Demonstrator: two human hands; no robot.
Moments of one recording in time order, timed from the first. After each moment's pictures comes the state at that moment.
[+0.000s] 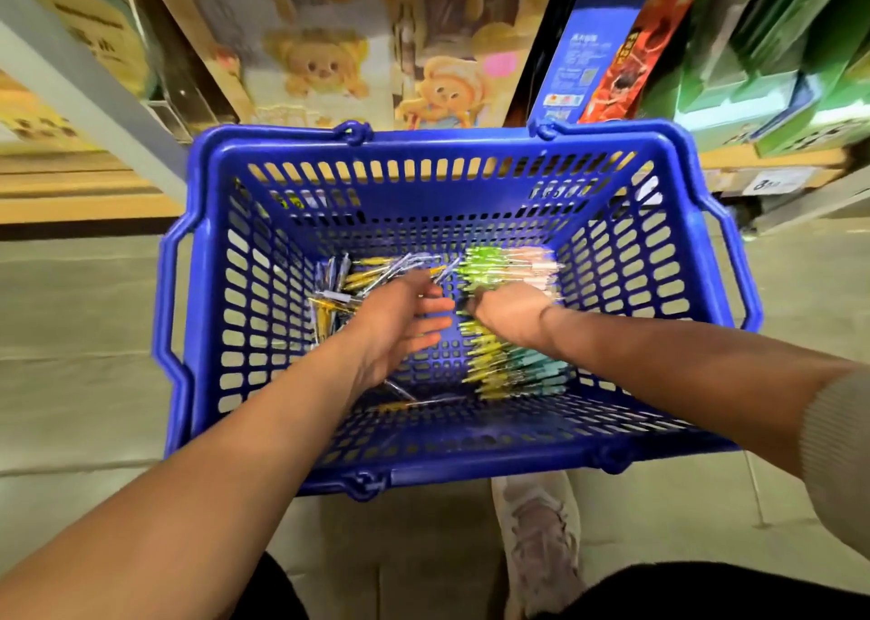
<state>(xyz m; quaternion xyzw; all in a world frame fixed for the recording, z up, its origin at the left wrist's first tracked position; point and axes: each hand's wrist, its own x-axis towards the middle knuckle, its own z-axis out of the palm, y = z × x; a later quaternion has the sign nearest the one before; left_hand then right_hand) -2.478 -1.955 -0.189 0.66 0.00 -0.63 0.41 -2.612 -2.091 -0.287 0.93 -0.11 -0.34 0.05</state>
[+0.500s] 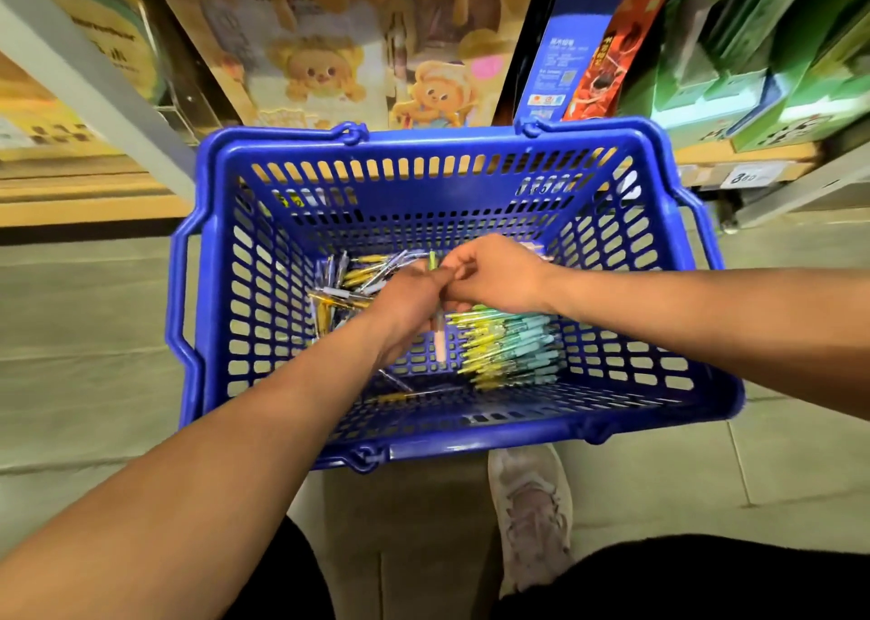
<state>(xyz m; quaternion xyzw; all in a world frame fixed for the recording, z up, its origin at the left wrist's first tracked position) -2.496 -1.964 -0.176 0.67 -0.11 -0.61 0.41 -2.599 -2.077 -0.187 0.76 -0.32 -0.11 -0.55</state>
